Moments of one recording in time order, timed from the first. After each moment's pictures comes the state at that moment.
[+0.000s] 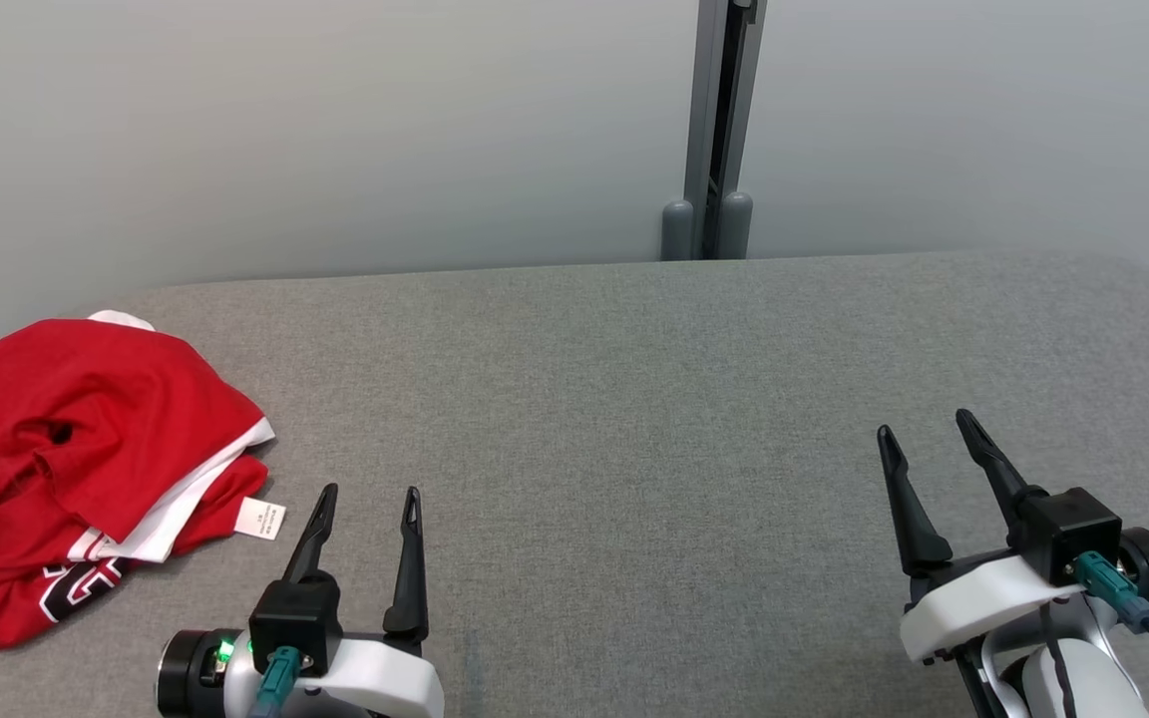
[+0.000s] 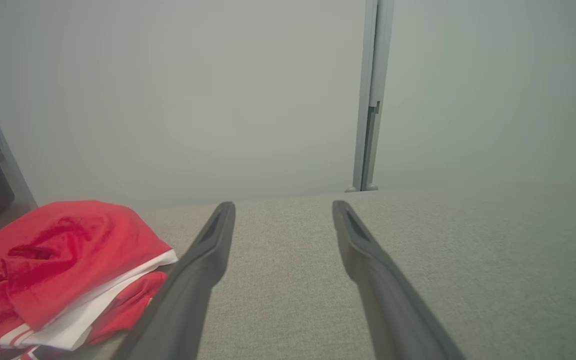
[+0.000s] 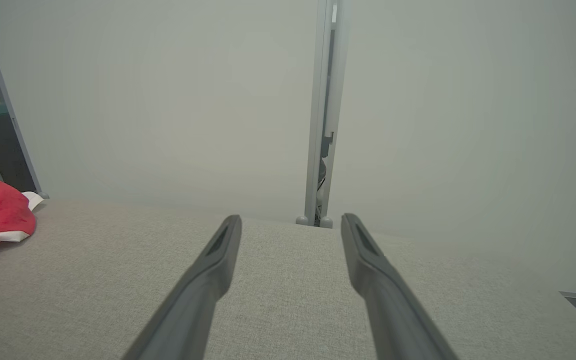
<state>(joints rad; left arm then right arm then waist) -0.05 0.05 -0.26 0.23 -0.15 0.20 -0.24 -0.18 -0.05 0.07 0.33 0.05 0.13 -0.24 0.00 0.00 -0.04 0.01</state>
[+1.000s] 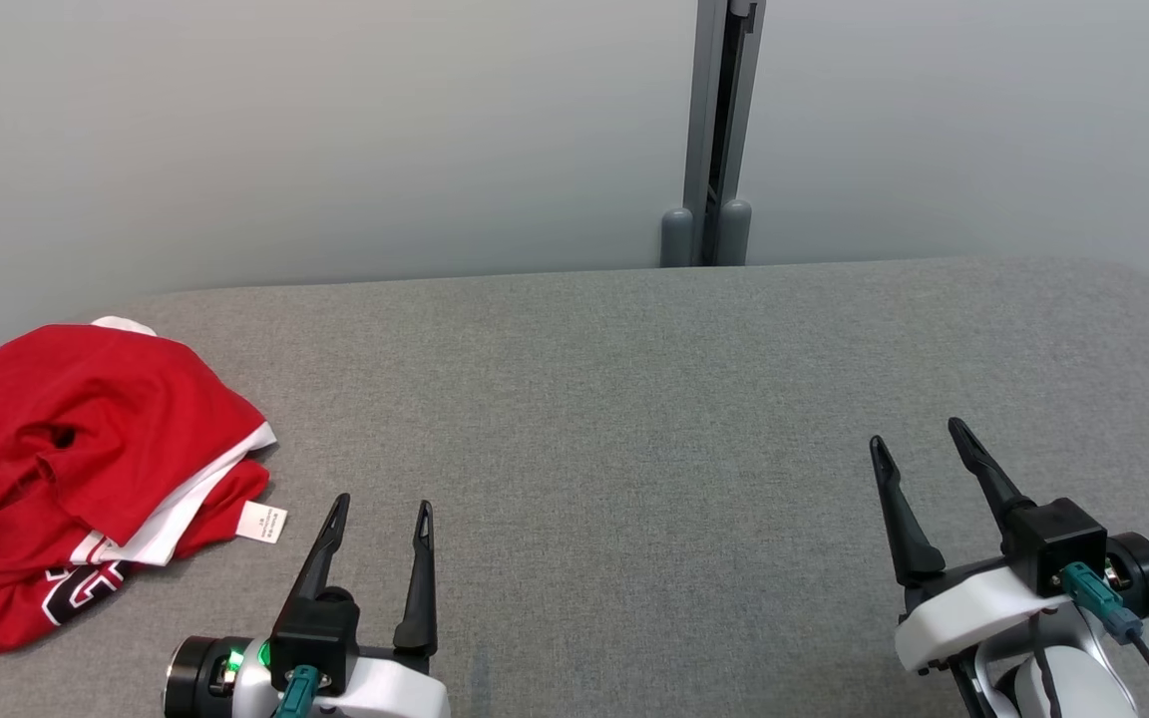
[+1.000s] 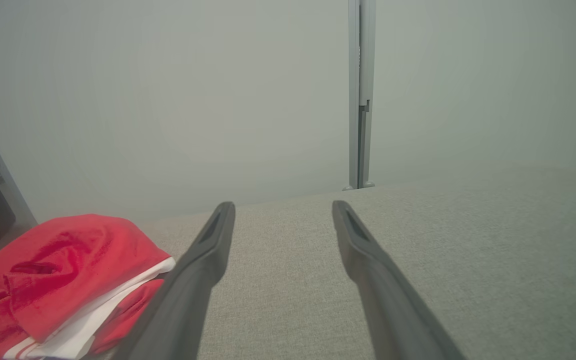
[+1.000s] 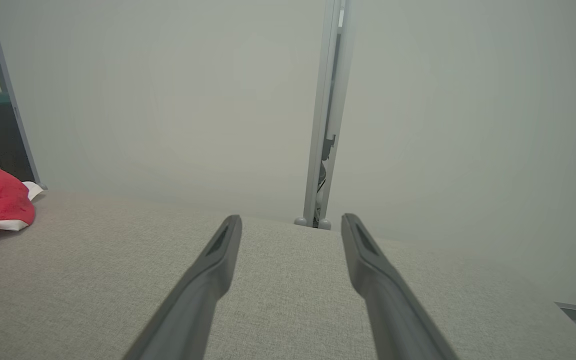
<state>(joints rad) -0.03 0.05 -0.27 0.23 -0.09 0.19 -0.26 -0.18 -0.05 0.07 0.35 0.01 0.13 -0.26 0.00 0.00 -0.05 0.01</state>
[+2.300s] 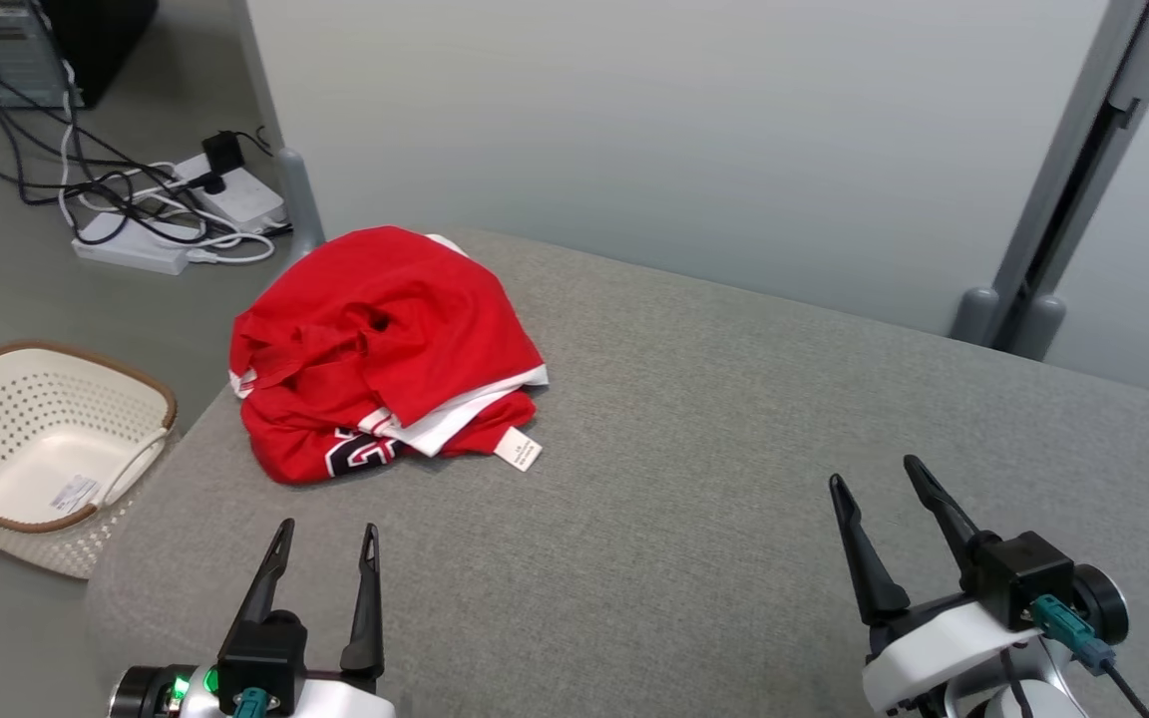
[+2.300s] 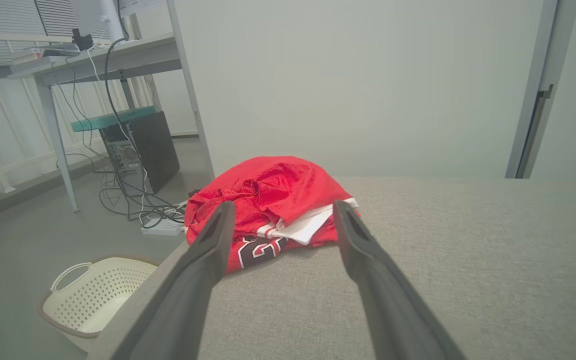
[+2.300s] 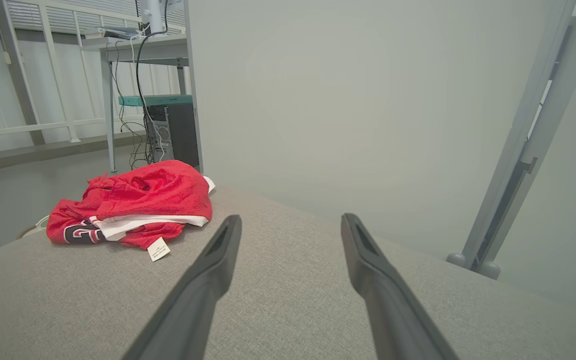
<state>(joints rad) 0.02 0.06 -0.17 0.23 -0.03 0.14 -0.26 -0.13 -0.05 0.14 0.33 0.09 0.13 -0.26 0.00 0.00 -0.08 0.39</state>
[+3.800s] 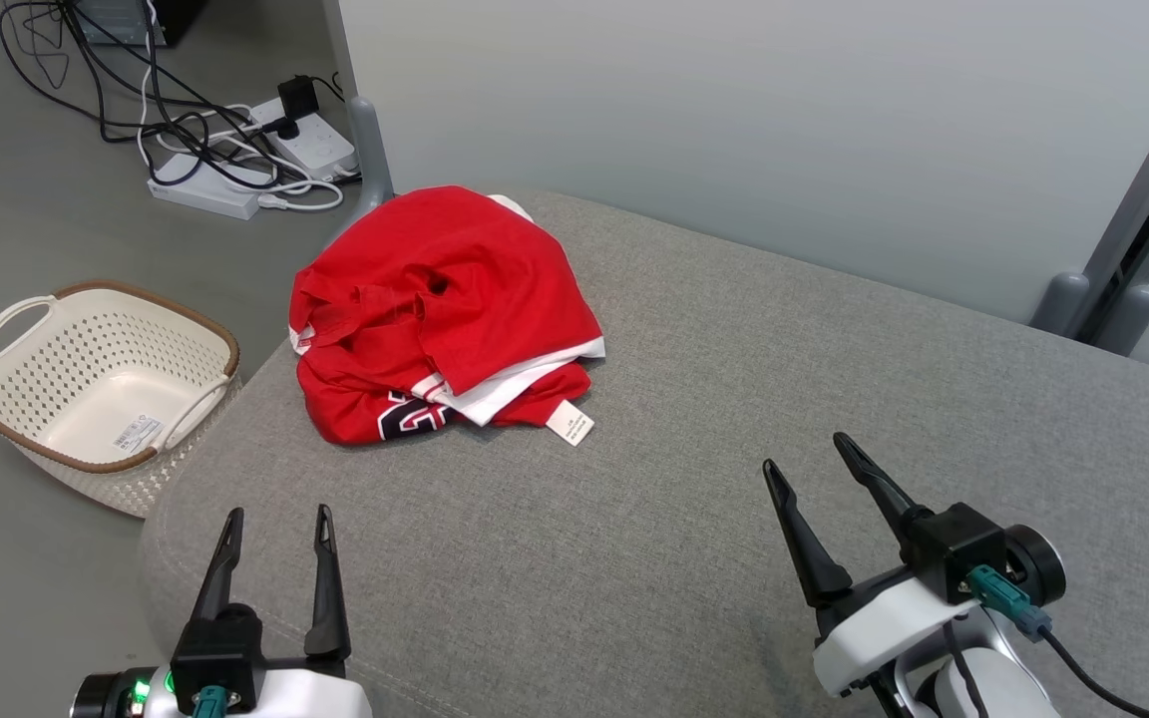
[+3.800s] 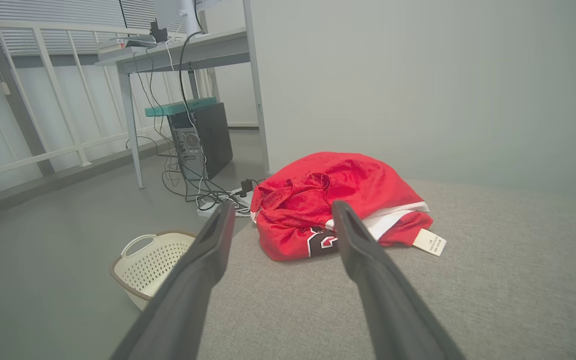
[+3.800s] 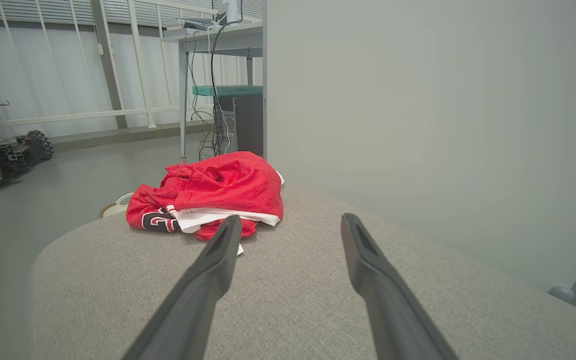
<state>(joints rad) 0.04 0.05 -0.09 0.17 -0.05 0.18 -0.26 -0.22 -0.05 0.28 0.38 0.11 0.13 -0.26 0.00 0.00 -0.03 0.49</state>
